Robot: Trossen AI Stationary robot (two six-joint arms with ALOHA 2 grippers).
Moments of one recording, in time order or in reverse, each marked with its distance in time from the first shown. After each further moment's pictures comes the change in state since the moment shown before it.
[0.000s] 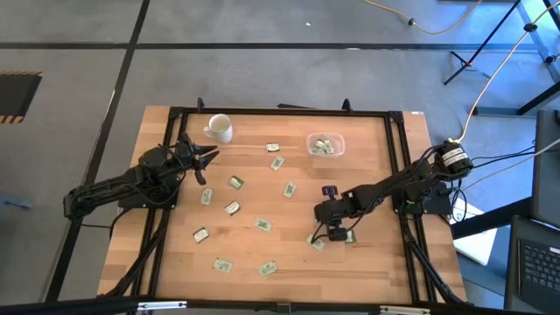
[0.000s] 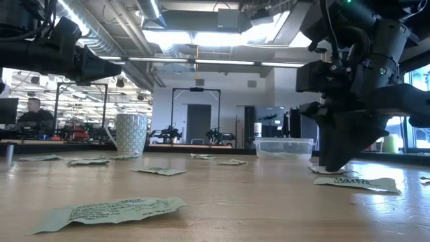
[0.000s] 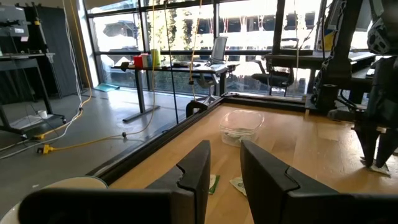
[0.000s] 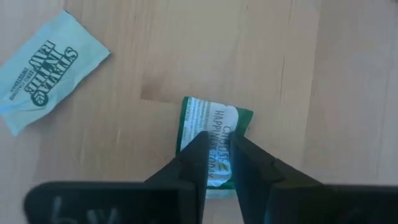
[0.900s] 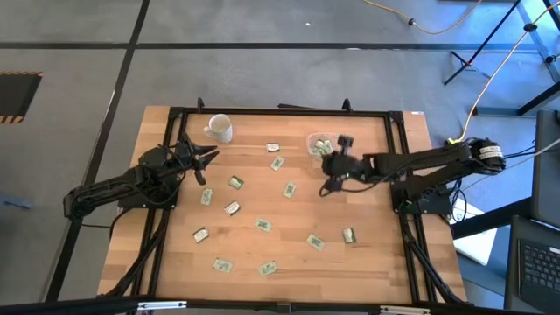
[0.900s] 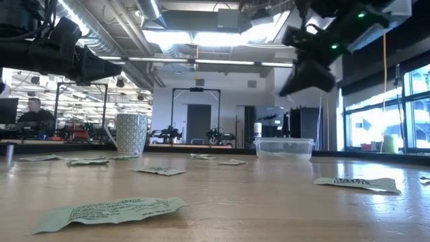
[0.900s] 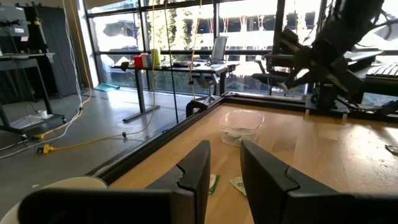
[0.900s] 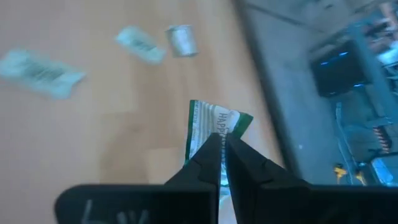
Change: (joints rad) left arm 0.000 0.001 0.000 0.000 0.000 0.000; right arm -0.314 -0.393 -0.005 0.058 0.461 -0.368
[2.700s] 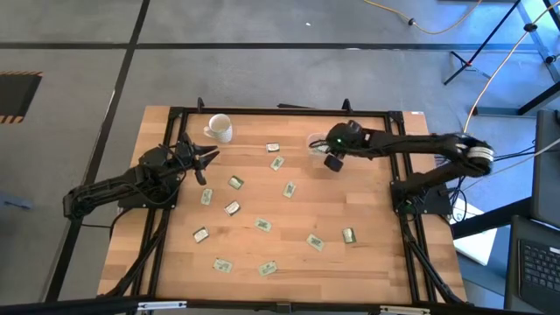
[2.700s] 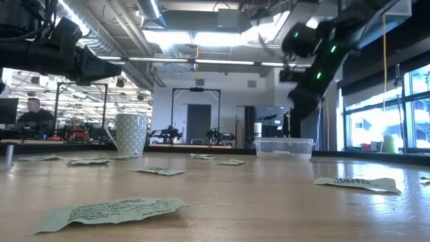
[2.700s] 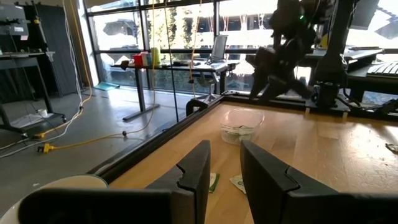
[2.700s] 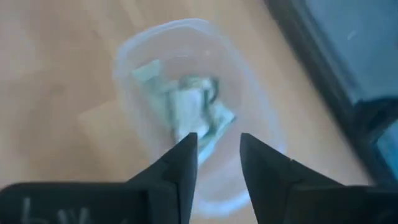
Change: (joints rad) left arm 0.000 0.006 0.000 0.000 0.000 0.000; right arm -0.364 0.088 0.035 -0.179 -0.282 0.253
